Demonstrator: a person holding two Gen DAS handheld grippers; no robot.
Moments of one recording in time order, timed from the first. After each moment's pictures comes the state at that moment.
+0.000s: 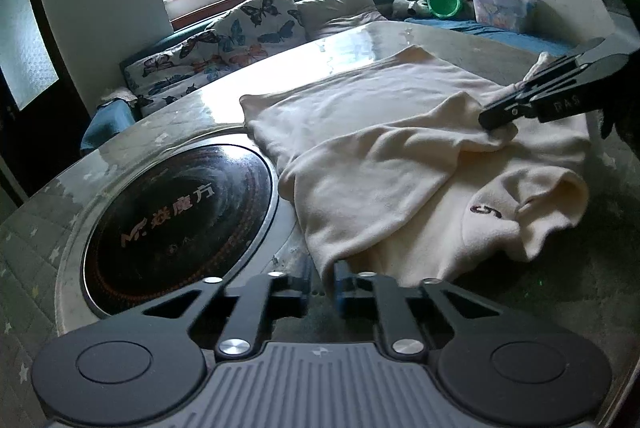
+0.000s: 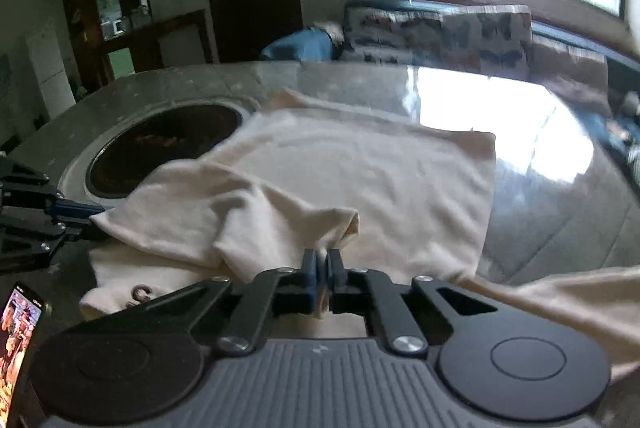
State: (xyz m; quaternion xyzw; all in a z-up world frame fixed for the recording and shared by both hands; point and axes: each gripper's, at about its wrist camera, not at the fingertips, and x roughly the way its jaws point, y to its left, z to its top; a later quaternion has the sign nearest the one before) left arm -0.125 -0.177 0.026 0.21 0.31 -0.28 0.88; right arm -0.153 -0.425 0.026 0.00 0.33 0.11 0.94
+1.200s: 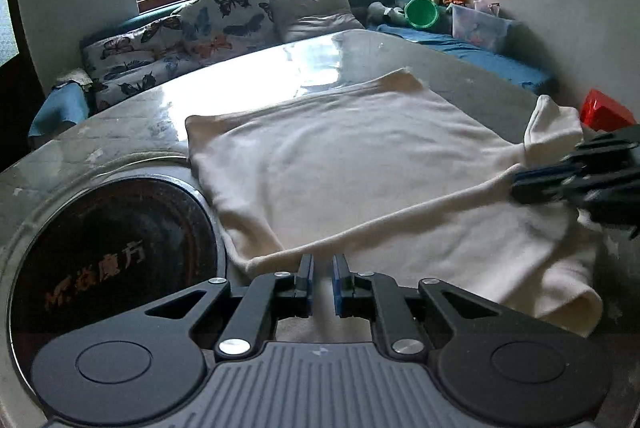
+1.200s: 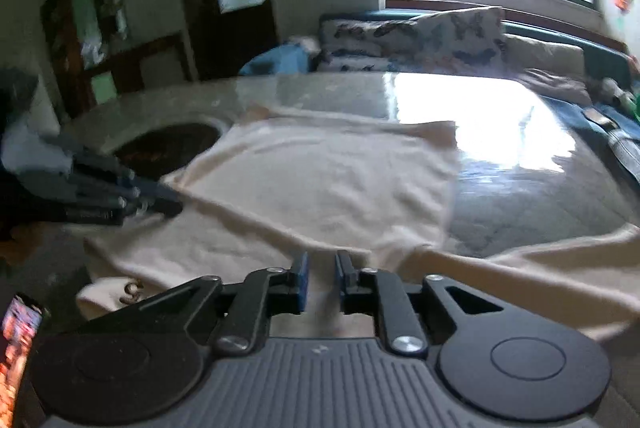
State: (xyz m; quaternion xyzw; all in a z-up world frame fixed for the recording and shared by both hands) left arm -0.053 -0.228 0.025 0.16 0.35 -0.34 0.86; right arm -0.174 -0.455 0.021 0.05 0.32 0.06 0.94
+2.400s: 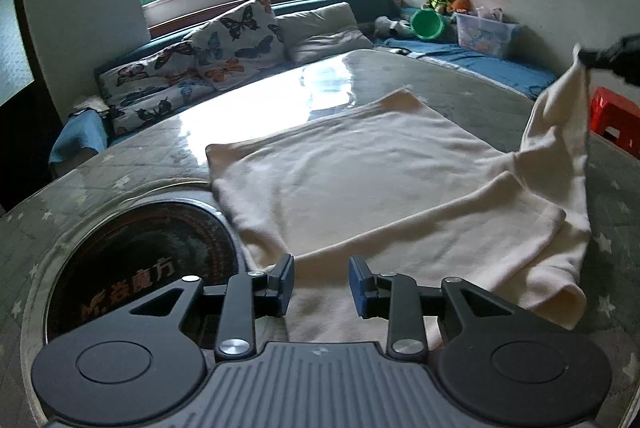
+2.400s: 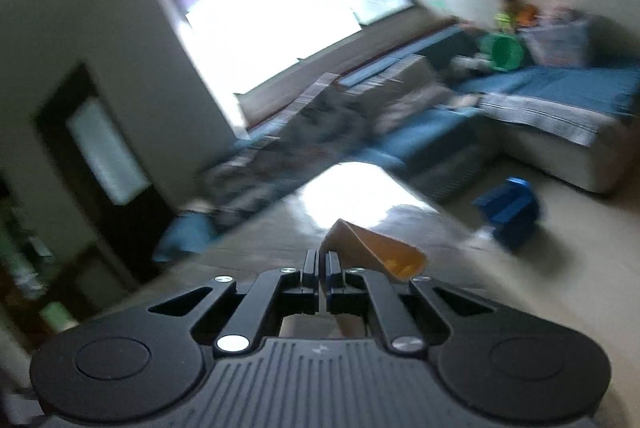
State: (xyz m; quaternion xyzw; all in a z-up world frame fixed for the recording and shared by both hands) left arm -0.075 -0.222 0.043 0.18 0.31 -0.32 0.88; right arm -0.241 -0.579 0.078 0.28 0.15 -0.08 0.95
